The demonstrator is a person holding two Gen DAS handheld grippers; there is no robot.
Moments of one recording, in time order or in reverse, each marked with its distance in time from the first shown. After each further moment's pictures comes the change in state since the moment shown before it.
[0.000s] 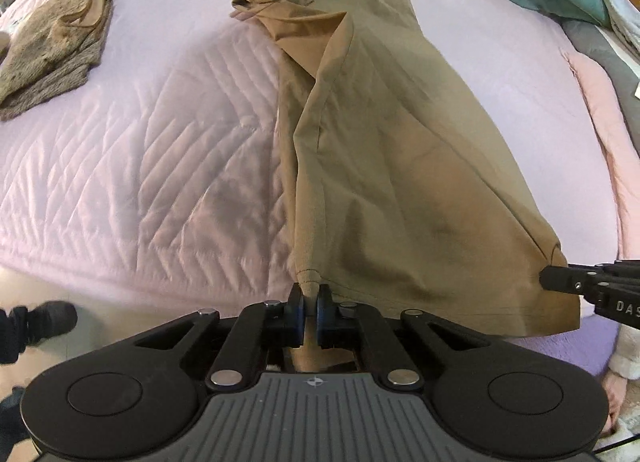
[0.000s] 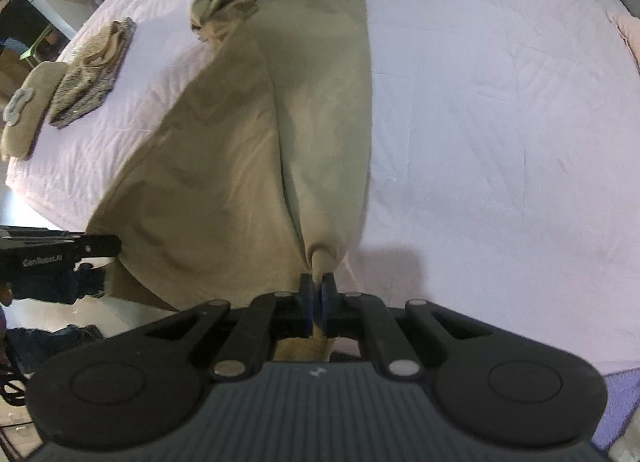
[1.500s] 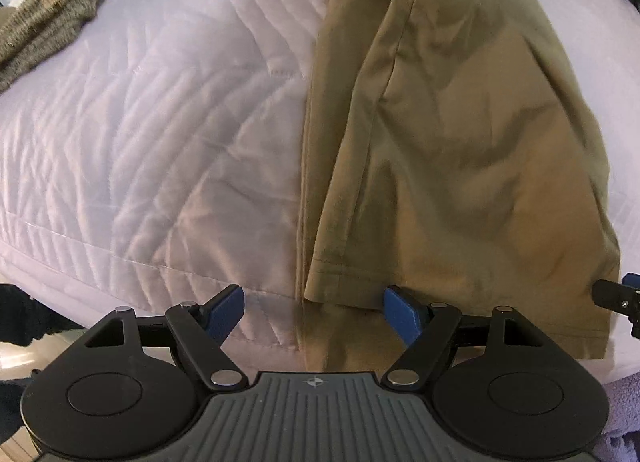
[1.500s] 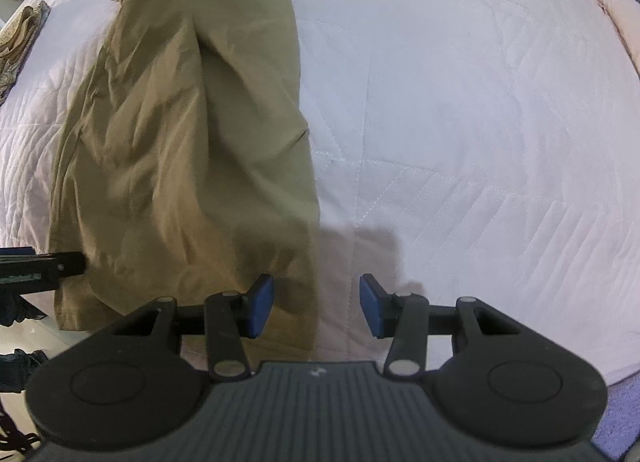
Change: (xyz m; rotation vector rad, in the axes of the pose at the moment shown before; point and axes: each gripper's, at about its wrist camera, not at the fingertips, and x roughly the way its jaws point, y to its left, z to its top) left arm 0.124 -0.003 0.034 -0.036 0.057 0.198; right arm 0.121 -0.024 0.009 0.046 0.022 -0.155
